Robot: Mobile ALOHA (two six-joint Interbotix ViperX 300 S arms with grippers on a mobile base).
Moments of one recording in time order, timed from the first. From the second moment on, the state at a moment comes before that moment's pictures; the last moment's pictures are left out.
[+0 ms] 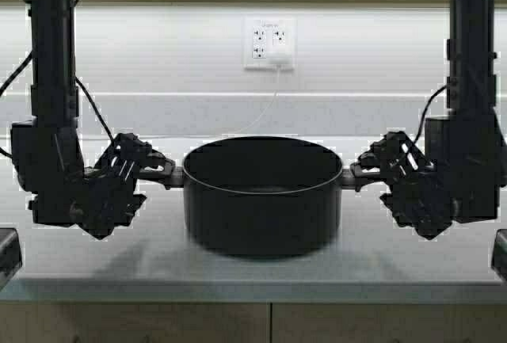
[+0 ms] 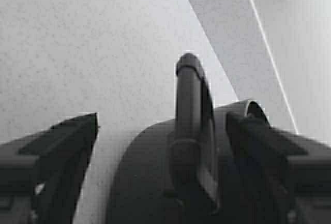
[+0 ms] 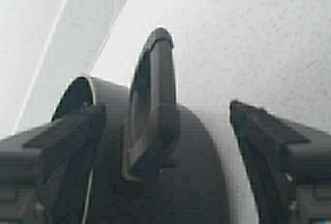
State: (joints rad) left arm -0.32 0.92 0.78 -0.07 -1.56 -1.11; right arm 0.28 0.89 0.86 0.02 -1.55 1.10
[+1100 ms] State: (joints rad) left arm -0.32 0.75 0.91 -0.03 -1.55 -1.08; right arm 0.26 0.84 0.94 -0.08 -1.61 1.18
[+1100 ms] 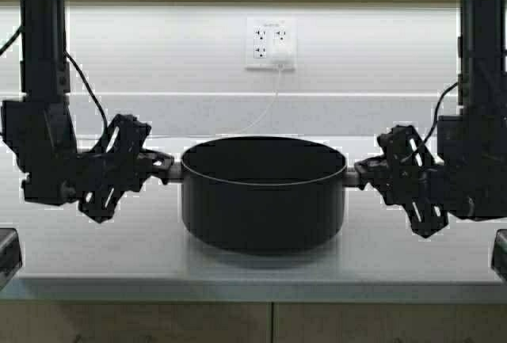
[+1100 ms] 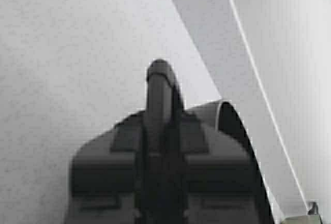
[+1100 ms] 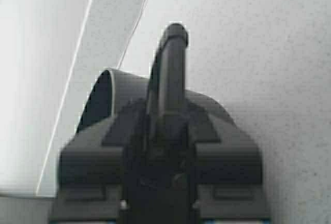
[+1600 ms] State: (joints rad) left arm -0.33 0.30 1.13 -0.03 -1.50 -1.04; right arm 0.28 0.45 1.19 -0.09 -1.58 1.18
